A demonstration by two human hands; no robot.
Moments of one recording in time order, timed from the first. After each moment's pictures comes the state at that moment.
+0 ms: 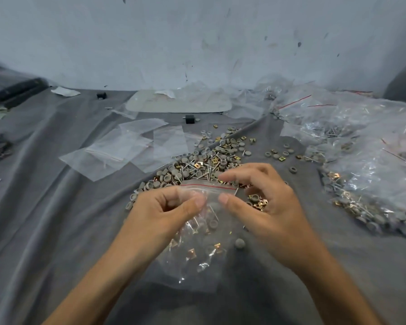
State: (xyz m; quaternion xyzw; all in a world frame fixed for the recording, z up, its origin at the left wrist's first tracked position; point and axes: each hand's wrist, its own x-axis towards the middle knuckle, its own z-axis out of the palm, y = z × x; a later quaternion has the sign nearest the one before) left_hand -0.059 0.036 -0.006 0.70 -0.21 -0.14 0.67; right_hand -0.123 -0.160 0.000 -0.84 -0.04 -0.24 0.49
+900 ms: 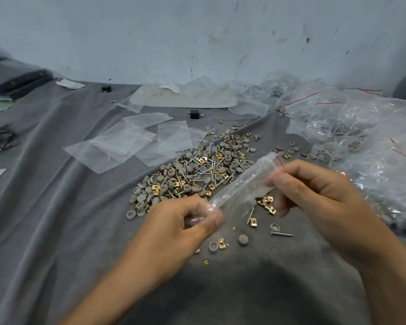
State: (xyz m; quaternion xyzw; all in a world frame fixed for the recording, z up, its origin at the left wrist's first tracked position) left_hand -0.075 0.032 -0.018 0.81 -0.29 -0.05 0.51; right_hand -0.140 -0.205 0.019 -0.79 -0.07 -0.16 0.59
